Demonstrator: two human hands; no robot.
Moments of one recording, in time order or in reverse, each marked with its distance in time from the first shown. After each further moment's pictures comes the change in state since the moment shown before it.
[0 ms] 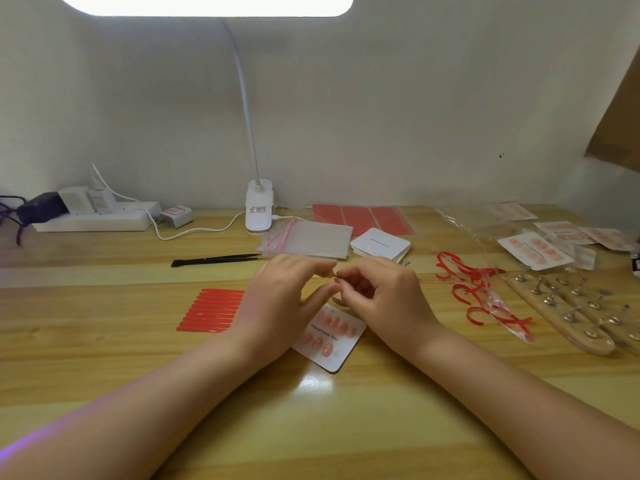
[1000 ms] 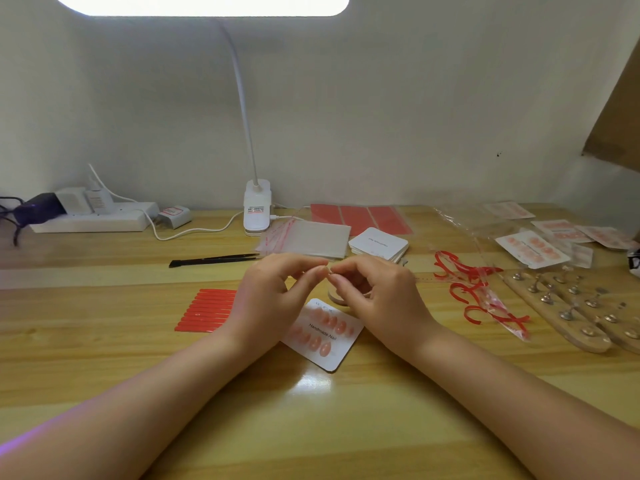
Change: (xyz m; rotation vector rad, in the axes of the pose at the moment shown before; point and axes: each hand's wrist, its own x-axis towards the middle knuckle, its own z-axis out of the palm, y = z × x) left_hand 0.001 0.001 -0.007 -0.284 0.099 -0.129; right_hand 0.000 0.000 0.002 0.089 0.024 -0.025
